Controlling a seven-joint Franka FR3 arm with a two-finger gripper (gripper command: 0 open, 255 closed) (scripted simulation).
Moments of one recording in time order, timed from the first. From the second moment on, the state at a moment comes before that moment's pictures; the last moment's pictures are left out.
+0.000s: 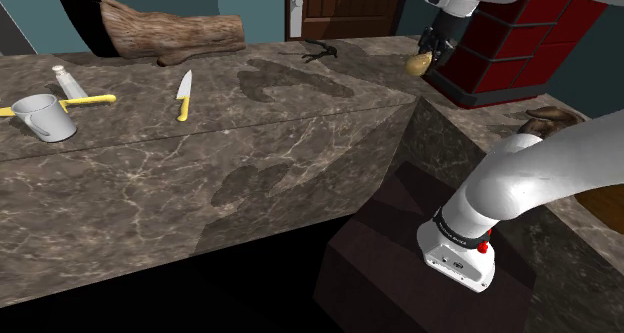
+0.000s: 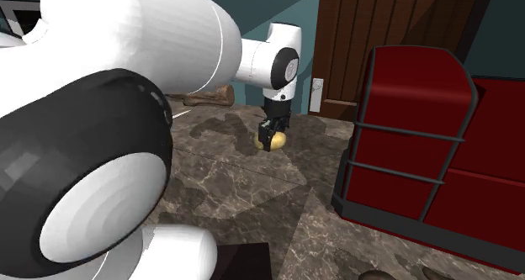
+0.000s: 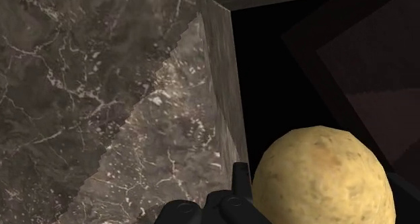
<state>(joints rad) -0.08 -0.54 -0.55 -2.31 -0.18 1.90 -1.41</state>
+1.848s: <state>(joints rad) -0.56 -1.18 -0.76 -2.45 -0.58 1.45 -1.89</state>
